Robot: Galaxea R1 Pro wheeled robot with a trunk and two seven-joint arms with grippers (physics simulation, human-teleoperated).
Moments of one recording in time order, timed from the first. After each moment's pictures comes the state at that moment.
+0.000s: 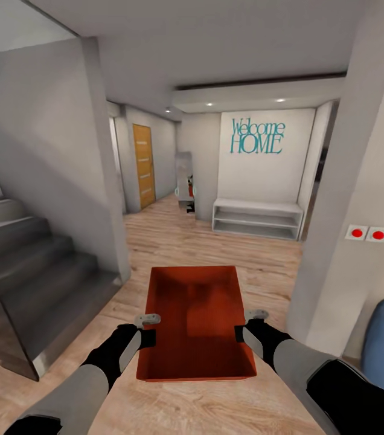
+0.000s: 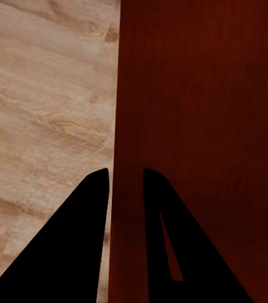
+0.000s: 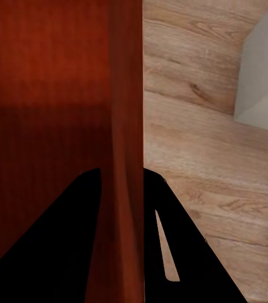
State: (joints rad) left arm -0.72 -0.10 -0.07 -0.45 0.19 0.50 0.15; right arm -0.92 0.08 0.57 -0.08 -0.57 0.31 -0.24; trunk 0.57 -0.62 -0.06
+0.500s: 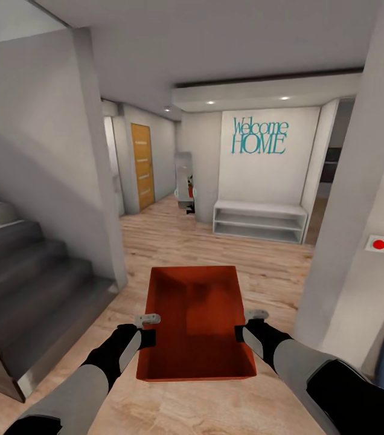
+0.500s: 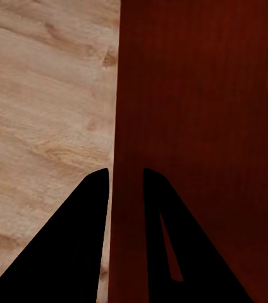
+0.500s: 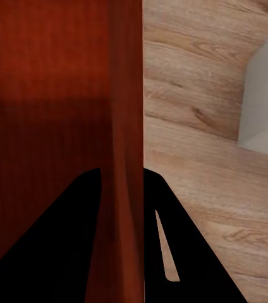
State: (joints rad) left arm -0.72 -0.10 -0.07 -0.45 0.19 0.50 0.15; right arm -0.92 0.08 0.57 -0.08 -0.57 0.31 -0.24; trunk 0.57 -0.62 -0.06
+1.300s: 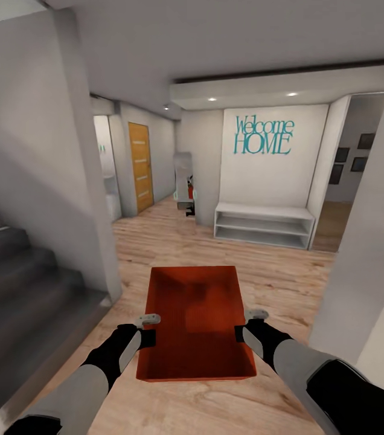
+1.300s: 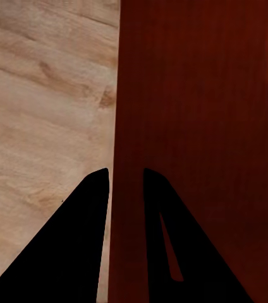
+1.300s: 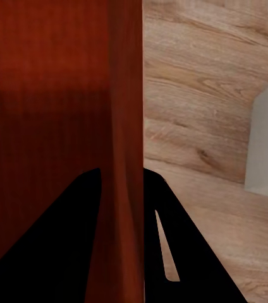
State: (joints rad) left arm -0.72 -0.10 -0.07 -0.45 0.19 0.50 0.15; right arm -0.92 0.08 0.57 -0.08 -0.57 0.31 -0.24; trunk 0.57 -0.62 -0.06
